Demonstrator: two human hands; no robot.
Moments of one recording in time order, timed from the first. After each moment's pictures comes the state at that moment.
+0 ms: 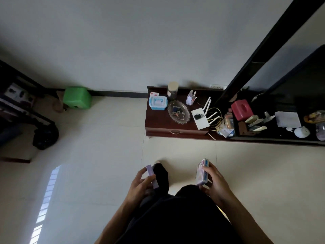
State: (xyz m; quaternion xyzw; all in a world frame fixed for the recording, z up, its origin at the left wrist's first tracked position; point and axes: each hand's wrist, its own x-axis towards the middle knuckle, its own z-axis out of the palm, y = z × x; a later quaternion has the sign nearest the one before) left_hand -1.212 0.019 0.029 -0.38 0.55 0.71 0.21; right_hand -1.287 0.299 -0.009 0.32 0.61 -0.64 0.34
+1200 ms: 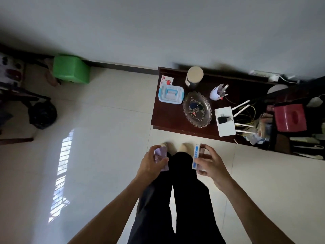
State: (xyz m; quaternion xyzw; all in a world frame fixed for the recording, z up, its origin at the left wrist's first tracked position) left_hand -1.523 -0.044 -0.150 -0.38 0.72 0.51 0.28; right_hand -1.605 0.190 -0.150 0.28 0.65 -0.53 0.47
